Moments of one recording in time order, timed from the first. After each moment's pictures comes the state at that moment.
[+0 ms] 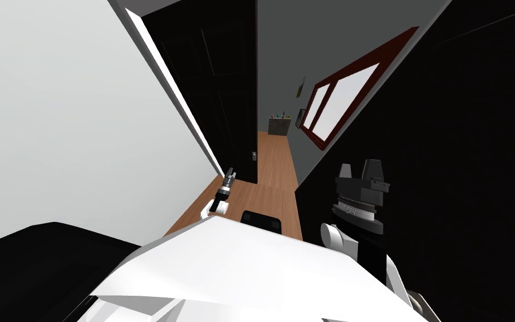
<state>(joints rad) 0.27 0.19 0.00 -1.42 0.00 -0.71 0.12</state>
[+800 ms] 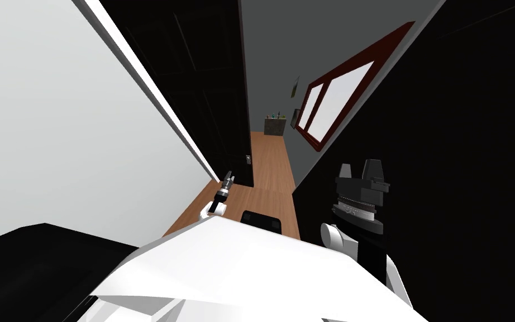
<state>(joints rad) 0.21 0.23 0.02 -1.22 0.02 -0.75 0.16</state>
